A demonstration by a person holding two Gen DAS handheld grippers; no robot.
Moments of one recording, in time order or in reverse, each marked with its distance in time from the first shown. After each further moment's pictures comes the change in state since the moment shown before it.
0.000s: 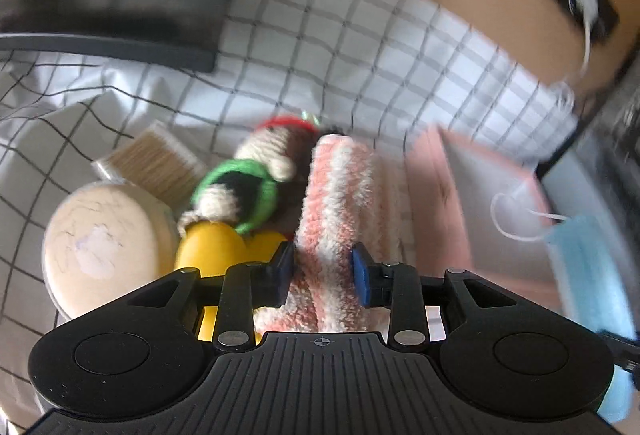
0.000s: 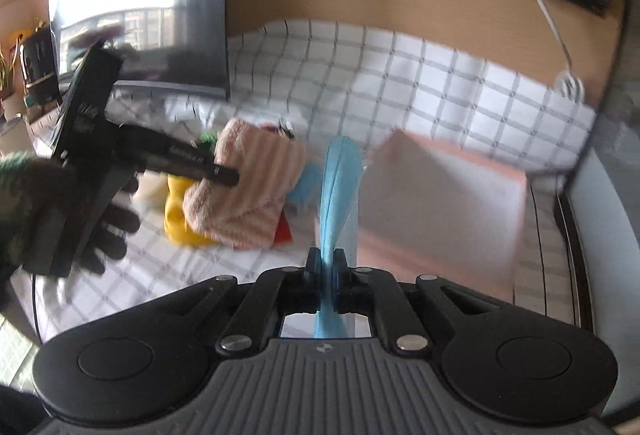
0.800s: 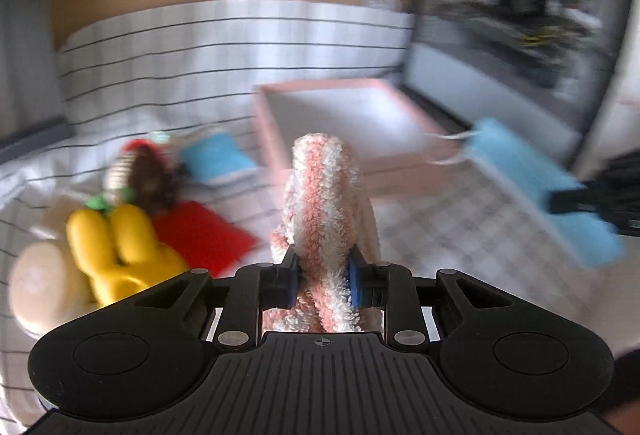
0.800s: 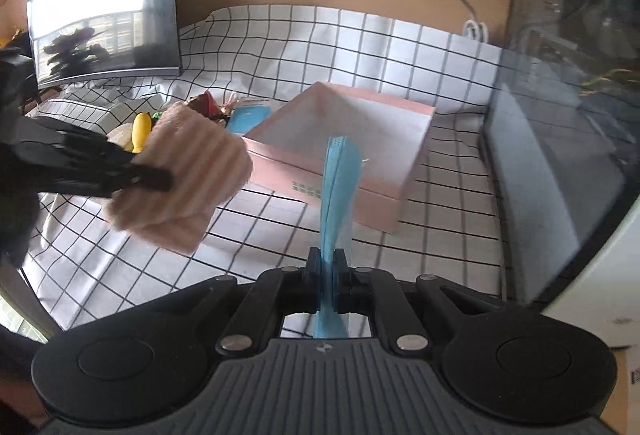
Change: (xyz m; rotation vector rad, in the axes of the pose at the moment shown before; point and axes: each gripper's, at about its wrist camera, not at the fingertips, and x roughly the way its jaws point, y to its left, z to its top) left arm -0.079 -0.101 -0.086 0.473 -0.030 -0.168; right arm -0.073 -0.056 -0.069 0.066 0.013 -0.085
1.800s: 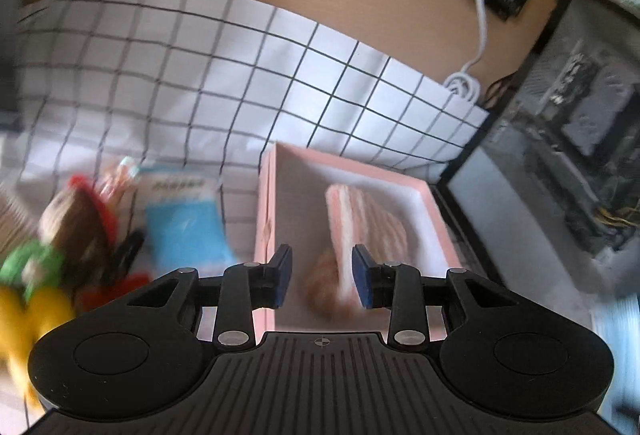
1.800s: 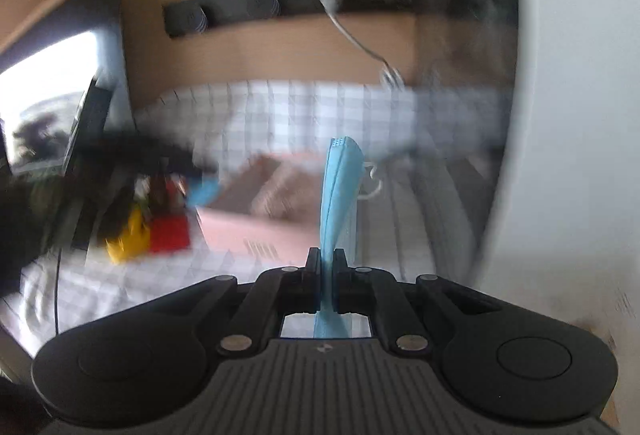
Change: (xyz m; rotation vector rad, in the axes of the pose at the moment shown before) left arm 0.086 0.057 0.084 -0.398 -0.052 -0.018; right arm -0.052 -0.034 0.007 0.153 -0.215 -0.071
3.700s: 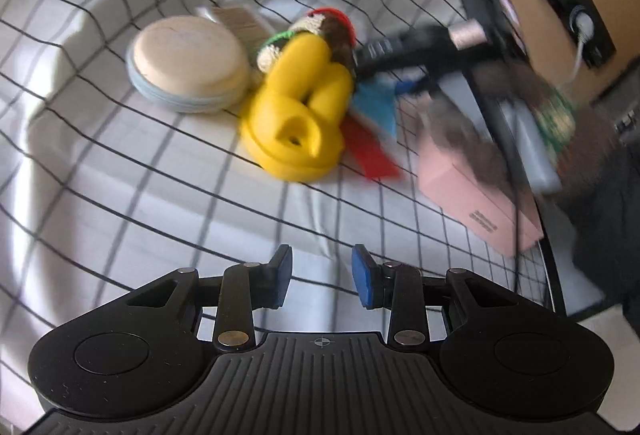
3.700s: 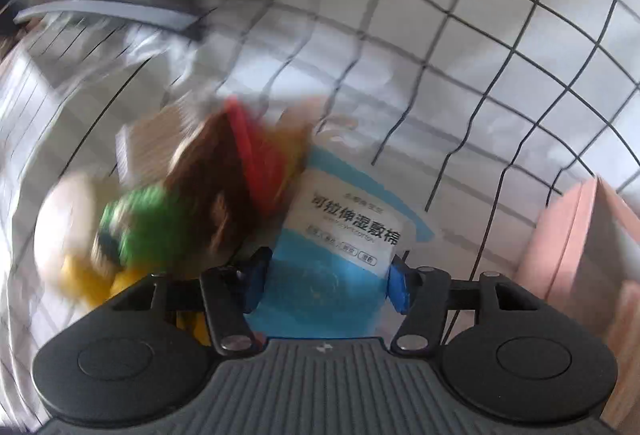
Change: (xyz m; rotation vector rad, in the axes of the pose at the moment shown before) left arm -0.116 0.128 -0.125 -0.340 0.039 0.142; right arm 0.367 0.236 0.063 -0.356 0.597 0.222
